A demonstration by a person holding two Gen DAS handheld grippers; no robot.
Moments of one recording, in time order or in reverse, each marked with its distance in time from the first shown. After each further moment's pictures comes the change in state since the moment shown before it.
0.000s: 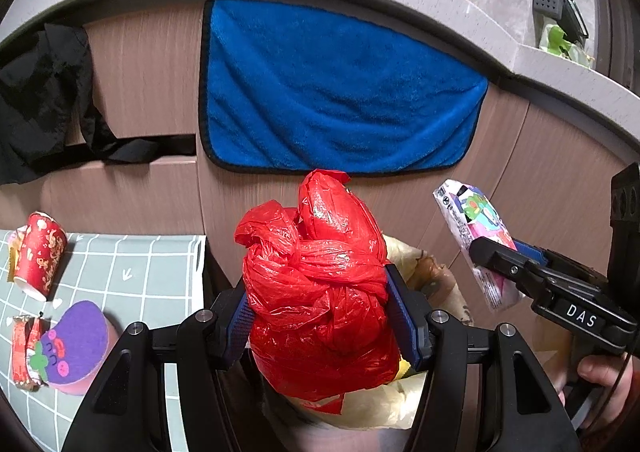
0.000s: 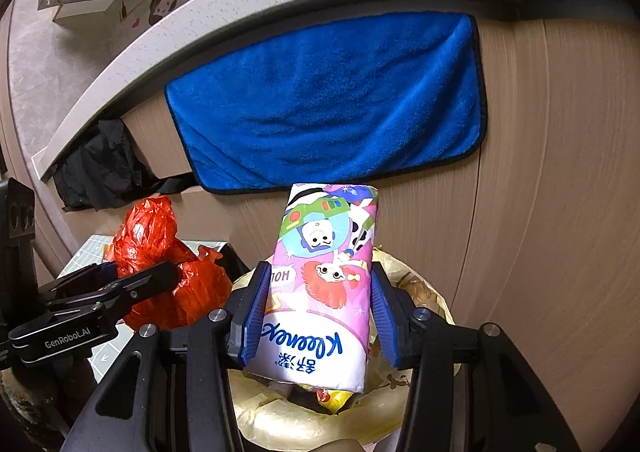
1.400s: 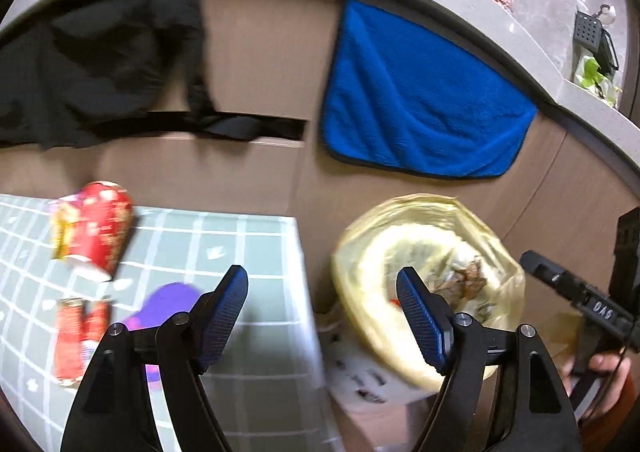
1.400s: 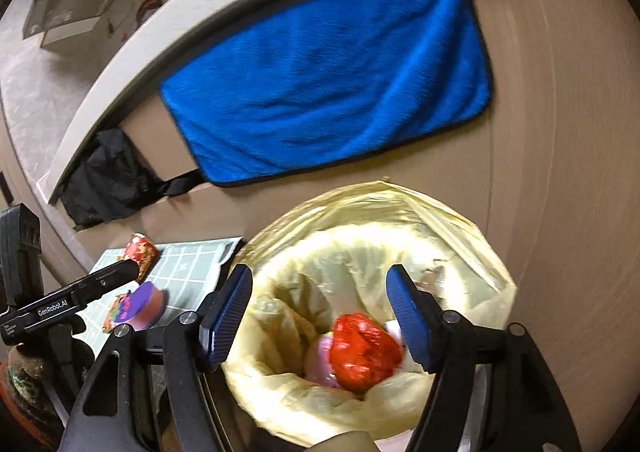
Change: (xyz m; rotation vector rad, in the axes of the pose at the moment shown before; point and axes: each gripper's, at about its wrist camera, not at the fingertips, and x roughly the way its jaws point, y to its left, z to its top) left arm -0.039 0.091 -0.010 -0.095 0.032 0.065; right arm 0.006 0.013 -0.008 0.089 0.025 0.051
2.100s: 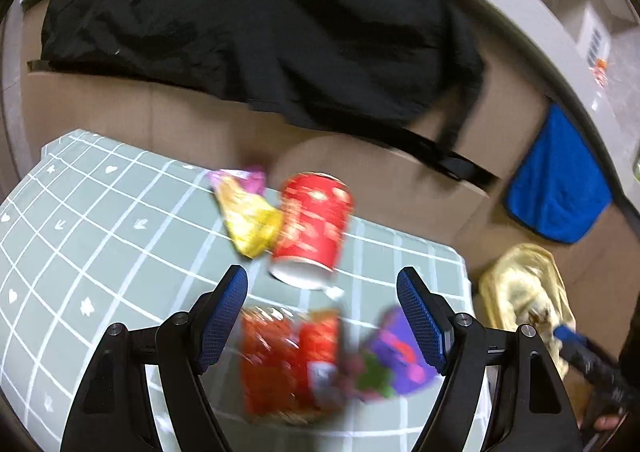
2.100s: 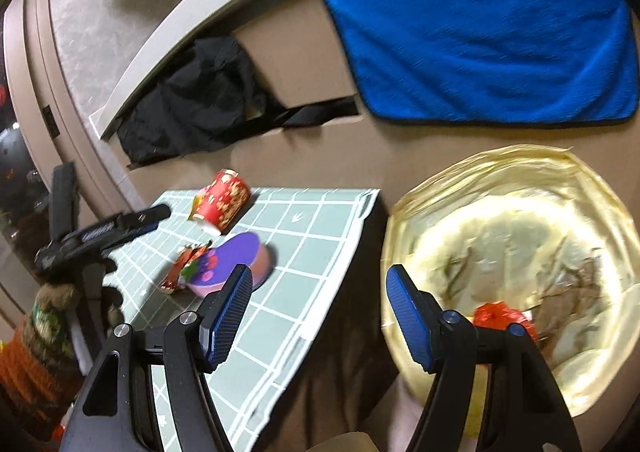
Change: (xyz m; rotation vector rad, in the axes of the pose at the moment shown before) left arm -0.037 0.205 -0.003 -0.274 -0.039 0.135; right arm 0.058 0.132 -0.037 -0.142 0.141 0.198
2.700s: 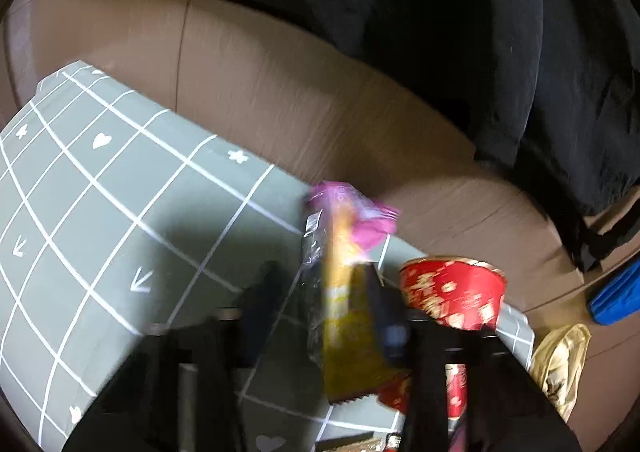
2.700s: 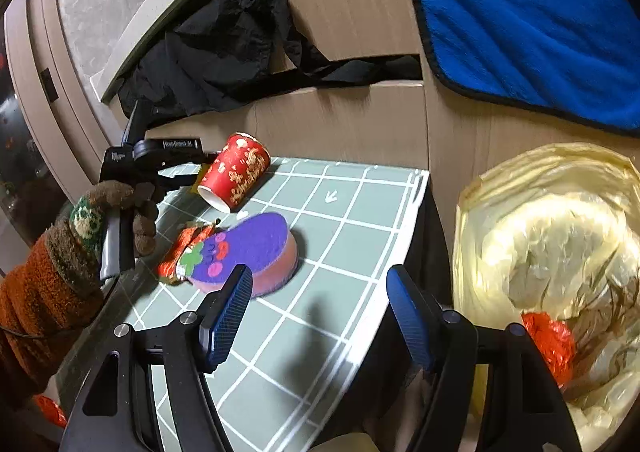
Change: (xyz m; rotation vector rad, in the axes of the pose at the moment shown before) left arm 0.107 0.073 0.054 -0.218 0.193 0.113; right arm 0.057 0.036 0.004 -0.070 0.088 0.003
